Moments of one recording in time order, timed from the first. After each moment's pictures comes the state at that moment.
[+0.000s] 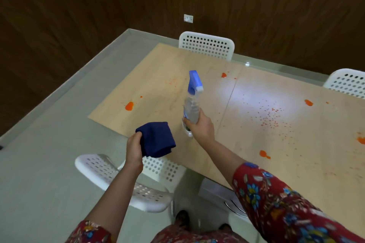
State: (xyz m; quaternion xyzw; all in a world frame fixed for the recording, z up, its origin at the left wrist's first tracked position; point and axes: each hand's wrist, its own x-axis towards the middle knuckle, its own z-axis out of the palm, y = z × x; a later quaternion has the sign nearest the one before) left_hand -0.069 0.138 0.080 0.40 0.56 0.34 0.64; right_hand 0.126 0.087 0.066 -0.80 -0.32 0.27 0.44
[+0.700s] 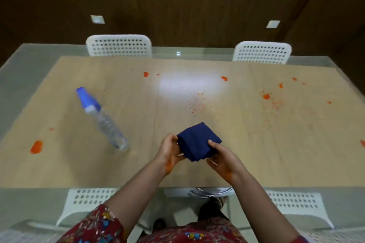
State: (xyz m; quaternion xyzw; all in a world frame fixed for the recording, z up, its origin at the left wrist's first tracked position) left_hand 0.138 0.015 0.078 0.42 0.38 -0.05 0.82; right_hand 0.202 -0.142 0.078 -0.58 0.17 0.42 0.67
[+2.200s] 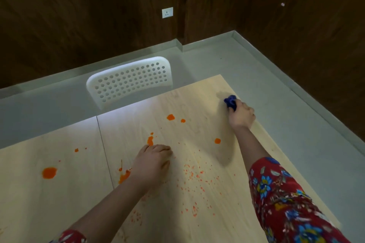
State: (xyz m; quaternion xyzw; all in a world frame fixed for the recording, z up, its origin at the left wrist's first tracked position) left_hand 0.639 -0.249 0.018 0.97 -0.11 -0.15 0.13; right_hand 0.805 -0.537 -0.002 -0.97 0.19 0.01 0.17
